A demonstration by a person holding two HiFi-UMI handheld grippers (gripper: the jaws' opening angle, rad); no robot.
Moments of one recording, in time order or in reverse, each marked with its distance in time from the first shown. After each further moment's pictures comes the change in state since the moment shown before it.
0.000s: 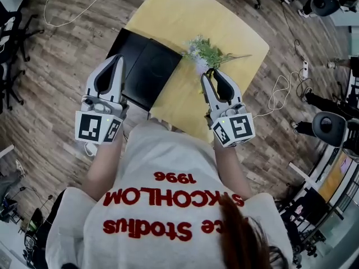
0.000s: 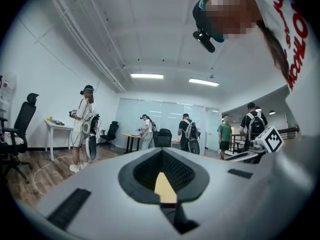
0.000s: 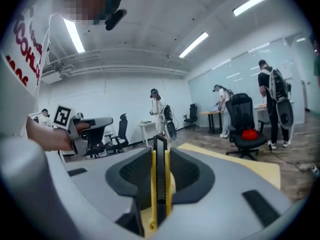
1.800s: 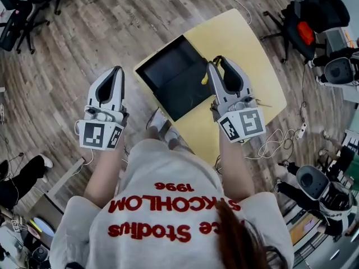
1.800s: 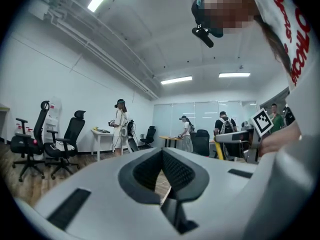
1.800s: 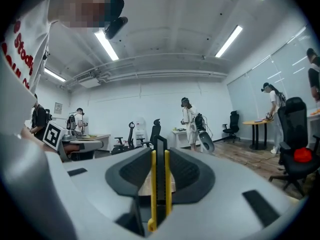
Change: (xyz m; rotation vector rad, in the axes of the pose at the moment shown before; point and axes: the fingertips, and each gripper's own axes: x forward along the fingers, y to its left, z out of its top) left arm -0.128 0.107 -0.007 0.009 -0.039 0.434; right arm 0.138 0.116 0.083 -0.171 -0.086 0.408
